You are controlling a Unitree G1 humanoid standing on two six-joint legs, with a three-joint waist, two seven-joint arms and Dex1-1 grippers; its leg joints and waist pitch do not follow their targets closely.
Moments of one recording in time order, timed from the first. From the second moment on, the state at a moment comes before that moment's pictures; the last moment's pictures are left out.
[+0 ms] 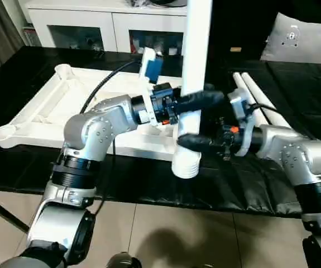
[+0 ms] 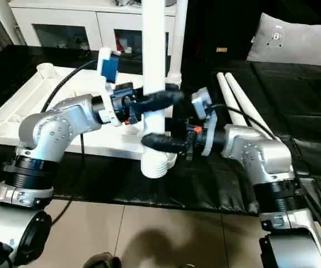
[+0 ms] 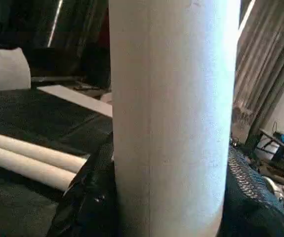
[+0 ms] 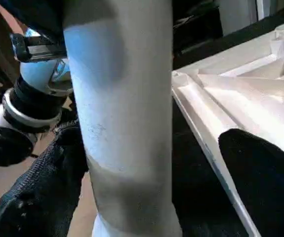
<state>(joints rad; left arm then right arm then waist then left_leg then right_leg) -0.80 0.17 -0.05 0.19 -0.65 0.71 -0.95 -0.60 -0.44 0.08 0.20 0.59 0.71 1.20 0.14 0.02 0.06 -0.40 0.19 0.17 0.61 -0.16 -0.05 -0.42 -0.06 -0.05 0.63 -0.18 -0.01</state>
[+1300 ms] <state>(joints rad) -0.80 0.17 -0.10 0.20 -0.56 0.63 -0.95 -0.60 -0.41 0.13 0.24 0.55 0.69 1.20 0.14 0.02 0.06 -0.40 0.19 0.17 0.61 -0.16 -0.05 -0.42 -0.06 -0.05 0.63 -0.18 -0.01</state>
